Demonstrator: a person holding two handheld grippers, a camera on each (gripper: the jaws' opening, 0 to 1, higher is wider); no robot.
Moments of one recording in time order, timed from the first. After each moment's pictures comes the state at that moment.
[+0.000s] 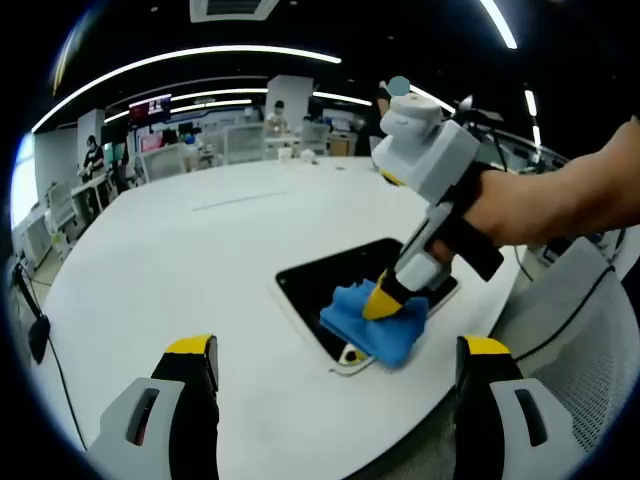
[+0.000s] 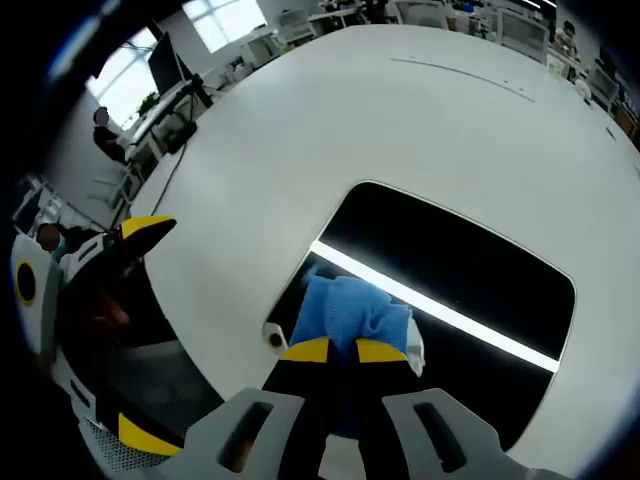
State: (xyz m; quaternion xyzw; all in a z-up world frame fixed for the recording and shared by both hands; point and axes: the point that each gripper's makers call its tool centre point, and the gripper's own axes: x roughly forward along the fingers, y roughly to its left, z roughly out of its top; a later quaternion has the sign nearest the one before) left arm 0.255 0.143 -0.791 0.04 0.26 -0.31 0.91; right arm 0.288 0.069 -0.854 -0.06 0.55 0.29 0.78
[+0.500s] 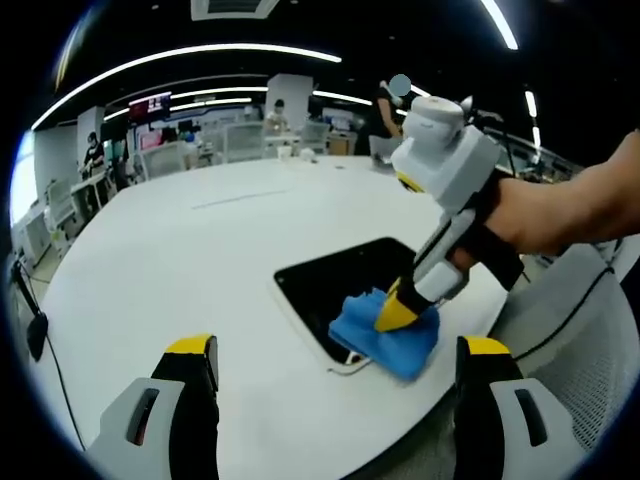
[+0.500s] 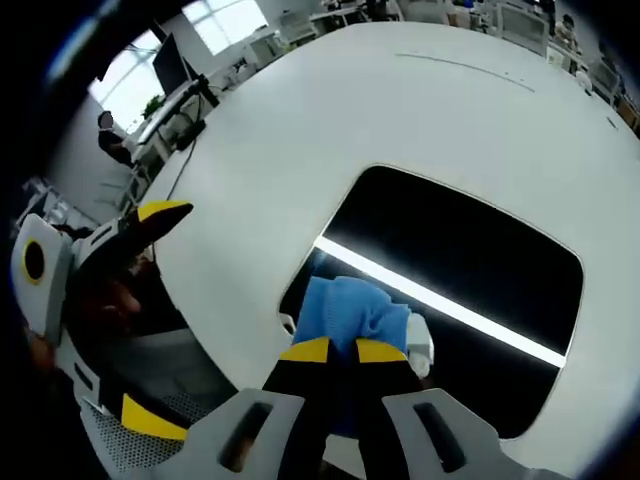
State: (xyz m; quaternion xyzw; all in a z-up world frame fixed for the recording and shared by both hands) left arm 0.254 0.141 -0.792 0.03 0.27 -0.31 0.91; right arm 0.270 0.069 -0.854 -0.04 0.56 0.30 0.77
